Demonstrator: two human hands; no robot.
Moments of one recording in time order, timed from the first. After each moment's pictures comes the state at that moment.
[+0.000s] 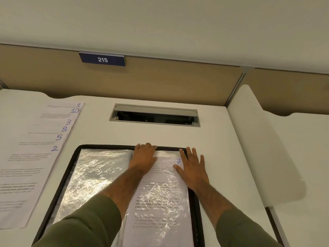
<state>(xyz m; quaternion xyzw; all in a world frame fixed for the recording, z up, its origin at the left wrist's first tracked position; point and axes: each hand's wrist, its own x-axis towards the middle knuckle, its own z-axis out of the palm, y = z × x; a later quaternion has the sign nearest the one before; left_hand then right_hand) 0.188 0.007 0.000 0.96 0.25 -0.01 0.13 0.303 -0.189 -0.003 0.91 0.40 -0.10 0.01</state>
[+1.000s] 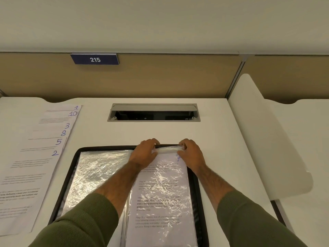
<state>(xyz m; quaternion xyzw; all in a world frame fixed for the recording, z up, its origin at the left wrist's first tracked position) 0.199 0.018 0.010 0.93 0.24 0.01 0.28 0.335 -0.161 0.009 0.88 0.29 -0.18 -0.33</state>
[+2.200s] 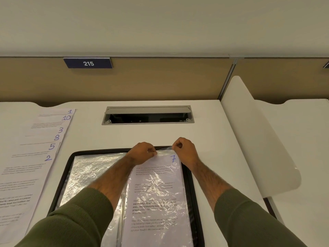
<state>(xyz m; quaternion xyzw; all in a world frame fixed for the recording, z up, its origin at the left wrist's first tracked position) 0.220 0.032 0.013 0.91 0.22 -0.10 0.34 0.336 -0.154 0.027 0.85 0.23 -0.22 -0.42</state>
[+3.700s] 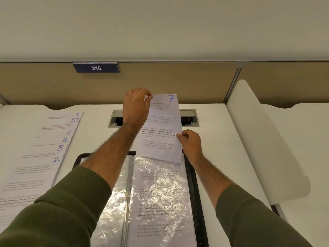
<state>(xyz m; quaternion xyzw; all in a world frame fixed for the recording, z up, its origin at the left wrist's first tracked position) 0.273 0.068 0.156 0.88 0.23 0.38 0.14 0.347 -0.132 0.059 0.81 0.15 -0.18 -0.54</state>
